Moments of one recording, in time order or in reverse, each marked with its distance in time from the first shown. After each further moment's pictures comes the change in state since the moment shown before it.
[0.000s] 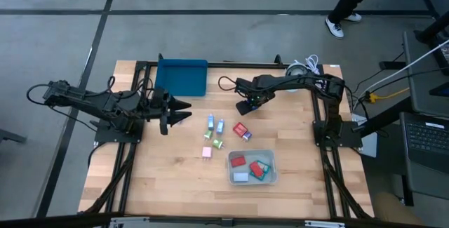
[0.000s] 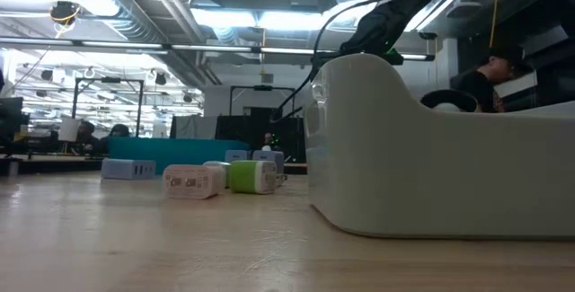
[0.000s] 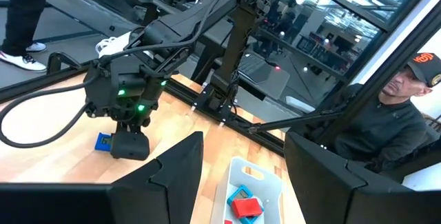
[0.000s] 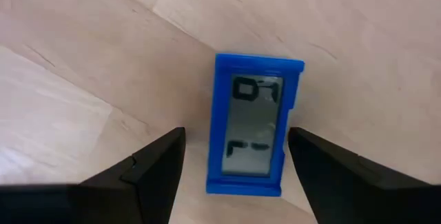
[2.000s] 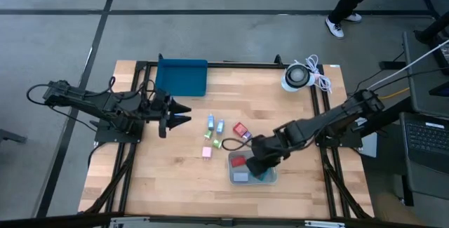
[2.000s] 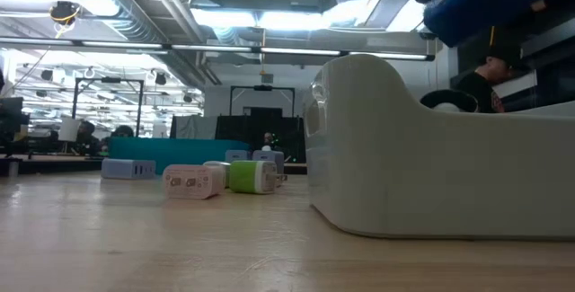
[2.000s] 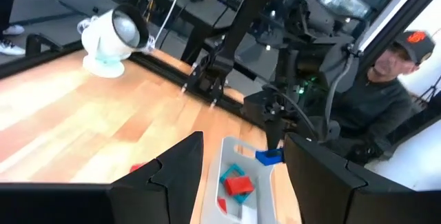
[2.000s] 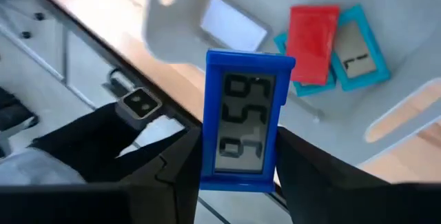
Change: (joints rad) left arm 0.000 0.000 0.001 -0.049 0.076 -0.005; right arm 0.748 -0.366 -0.001 0.008 -0.304 0.803
